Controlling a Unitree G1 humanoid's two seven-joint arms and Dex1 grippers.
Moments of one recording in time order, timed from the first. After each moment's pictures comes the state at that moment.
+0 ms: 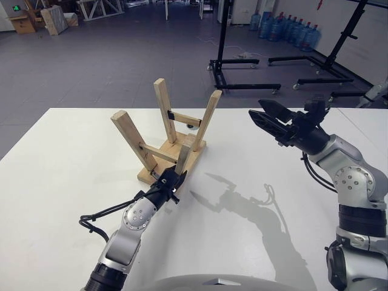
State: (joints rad) left arm 0.07 0.22 -0.28 -0.17 0.12 0.09 -0.33; right arm -0.37 -0.55 -0.28 -0.13 0.88 0.60 0.80
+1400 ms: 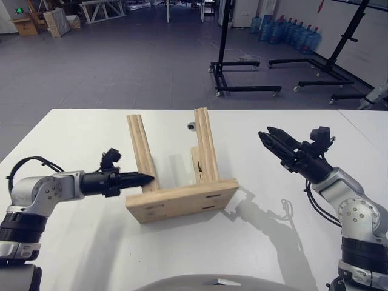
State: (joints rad) left arm -0.30 0.84 0.02 0.12 -0.91 0.99 -1.12; right arm -0.09 -0.47 -0.37 -0.23 0.96 0.65 0.72
